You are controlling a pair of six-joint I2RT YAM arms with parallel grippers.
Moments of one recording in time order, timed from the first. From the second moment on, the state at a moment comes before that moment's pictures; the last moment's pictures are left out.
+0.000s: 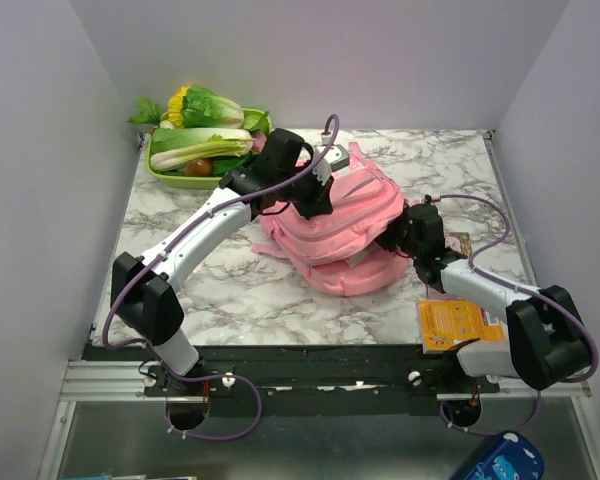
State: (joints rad) left arm -0.63 1.63 1.56 -0.57 0.51 0.16; right arm 0.39 1.30 0.56 0.33 -0.04 1.19
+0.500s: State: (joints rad) left arm -0.54 1.63 1.55 -0.53 0.60 0.07; right arm 0.40 1.10 0.73 -0.19 0.04 0.86
